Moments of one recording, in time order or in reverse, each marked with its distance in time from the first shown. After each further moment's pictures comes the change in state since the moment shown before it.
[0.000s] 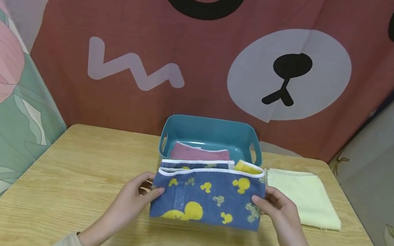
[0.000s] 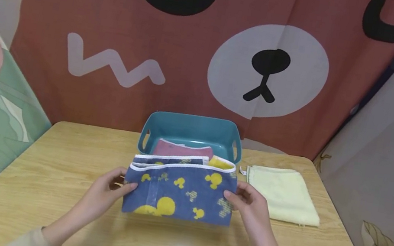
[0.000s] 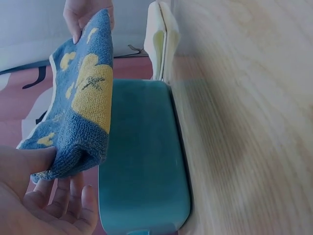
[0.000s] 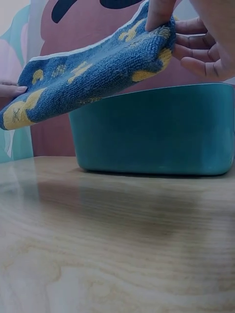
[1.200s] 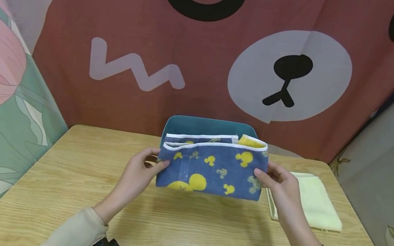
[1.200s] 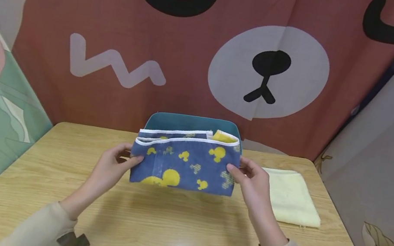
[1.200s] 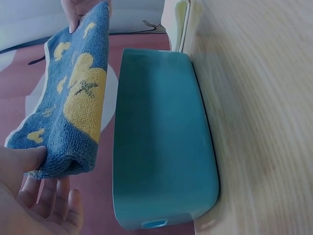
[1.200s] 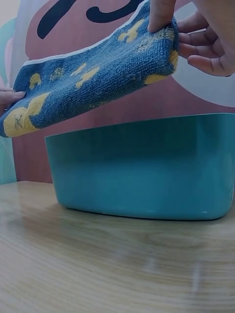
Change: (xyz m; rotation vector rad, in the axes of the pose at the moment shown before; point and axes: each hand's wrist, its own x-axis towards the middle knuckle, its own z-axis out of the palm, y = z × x) left_hand 0.045 0.018 -0.006 0.006 0.118 0.082; right_hand 0.031 -0.033 0.001 -0.081 0.054 -0.127
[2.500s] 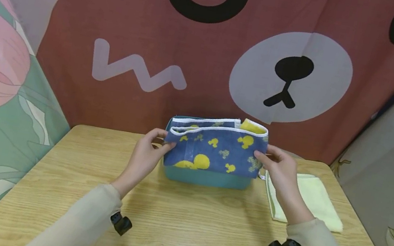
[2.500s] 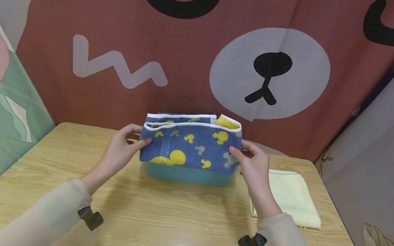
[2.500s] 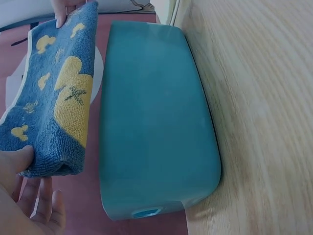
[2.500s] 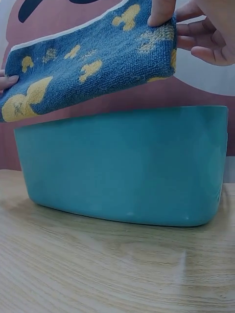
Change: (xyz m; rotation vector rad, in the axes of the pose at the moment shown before) left_hand 0.045 -0.001 0.005 0.001 0.084 0.106; right_hand 0.044 -0.008 0.004 -0.070 0.073 -0.041
